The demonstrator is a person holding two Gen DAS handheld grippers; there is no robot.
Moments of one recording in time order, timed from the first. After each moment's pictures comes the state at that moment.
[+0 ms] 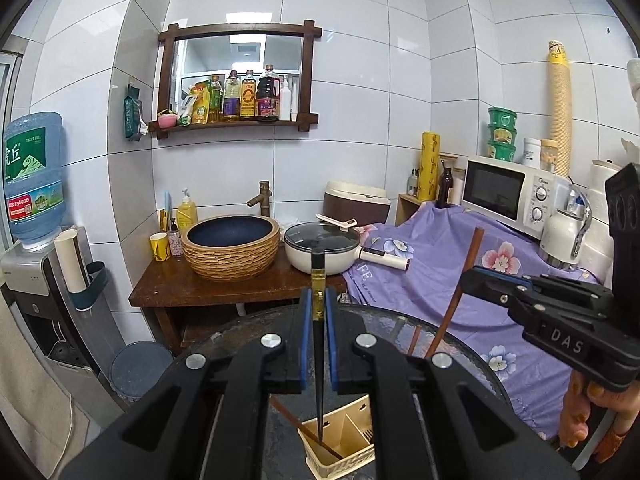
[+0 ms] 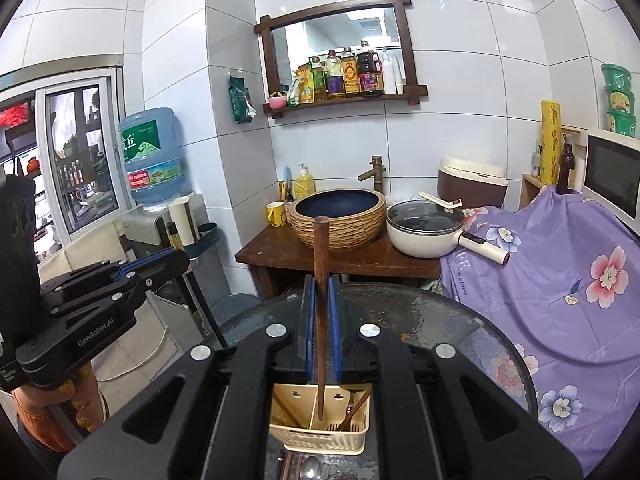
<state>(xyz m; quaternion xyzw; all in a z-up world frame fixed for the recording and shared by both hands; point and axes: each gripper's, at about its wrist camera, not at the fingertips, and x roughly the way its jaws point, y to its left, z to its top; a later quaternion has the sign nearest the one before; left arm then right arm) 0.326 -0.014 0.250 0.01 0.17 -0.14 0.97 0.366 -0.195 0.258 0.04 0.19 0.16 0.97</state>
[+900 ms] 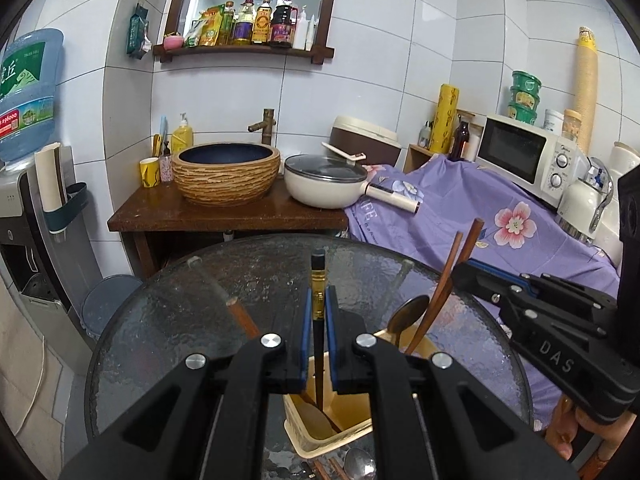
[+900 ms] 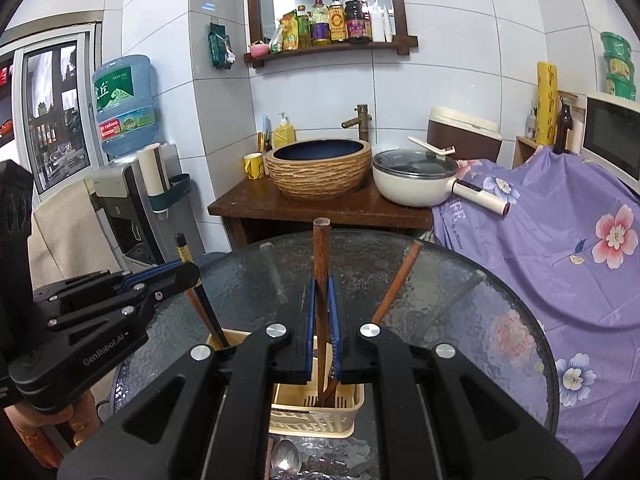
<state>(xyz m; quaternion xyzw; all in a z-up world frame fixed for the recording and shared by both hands) 0.364 -0.013 0.126 -0.03 0.26 -0.14 0.96 0.405 -0.178 0.134 0.02 0.25 0.13 0.96</state>
